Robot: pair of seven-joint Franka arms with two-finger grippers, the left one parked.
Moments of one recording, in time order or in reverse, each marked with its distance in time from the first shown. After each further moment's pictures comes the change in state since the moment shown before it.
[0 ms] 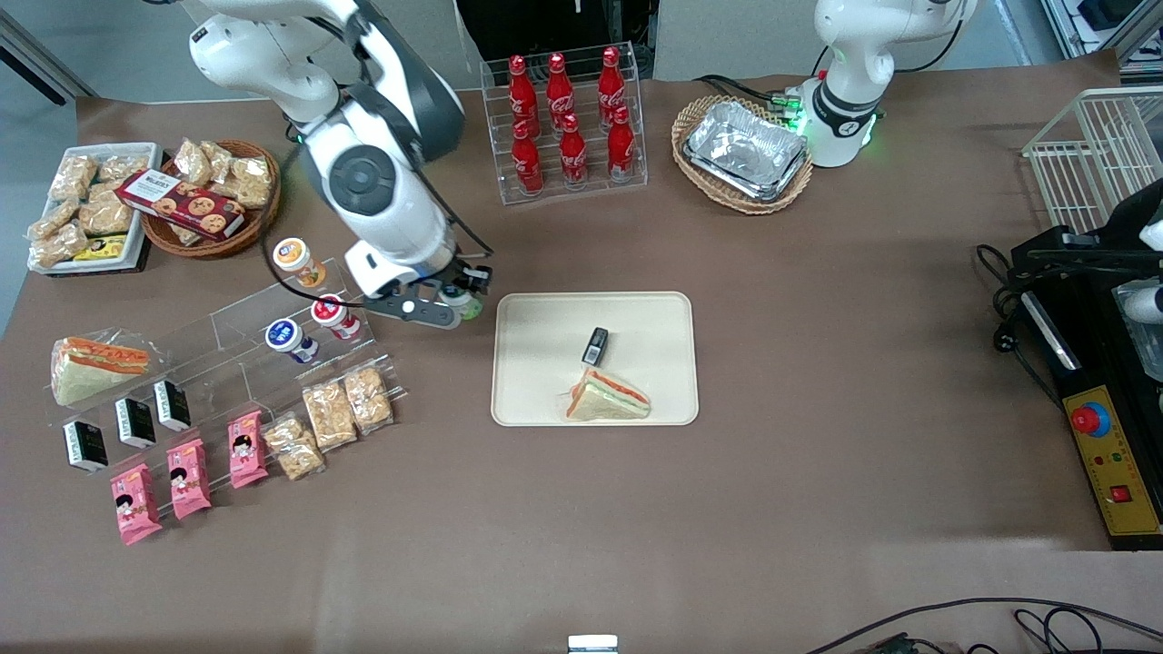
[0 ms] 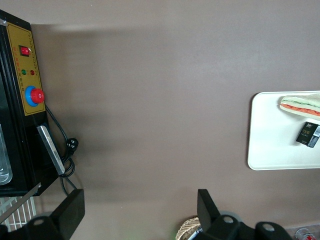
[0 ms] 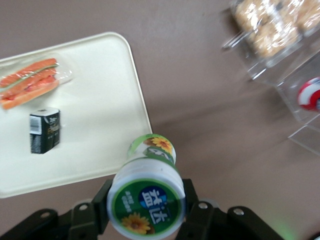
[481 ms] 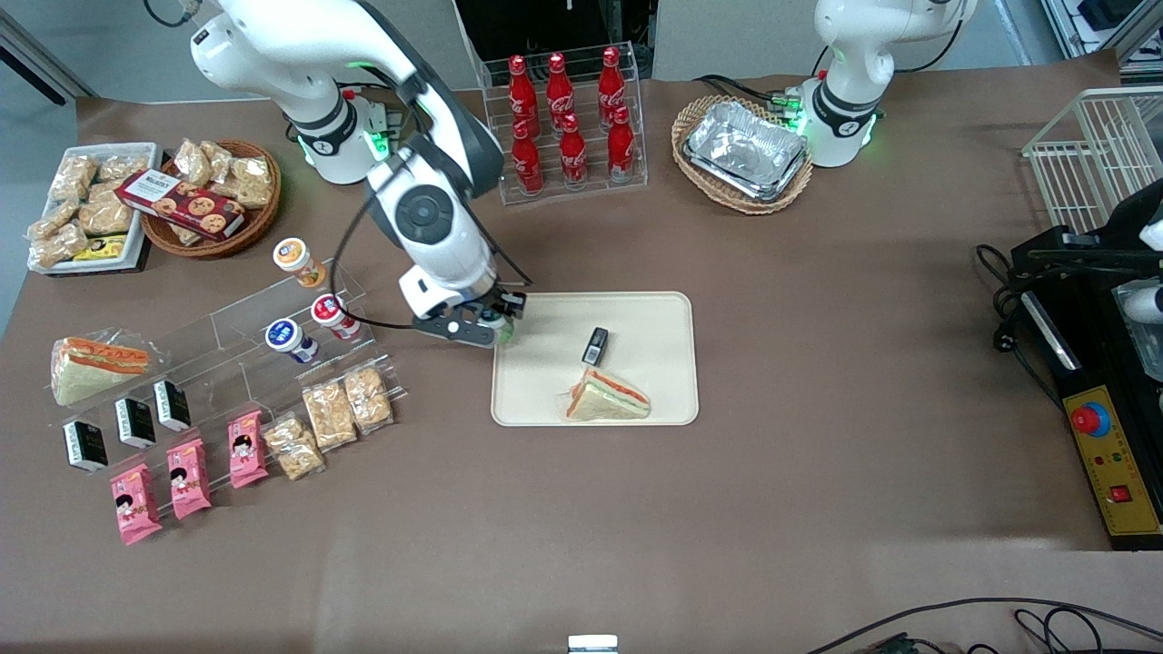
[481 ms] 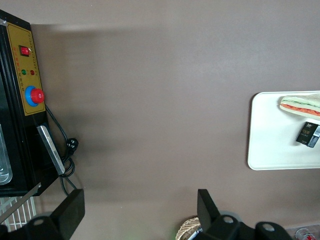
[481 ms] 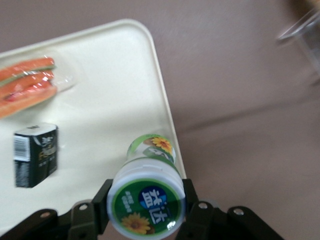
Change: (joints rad) arm 0.067 0.157 -0.001 -0.068 0.000 0.293 0.050
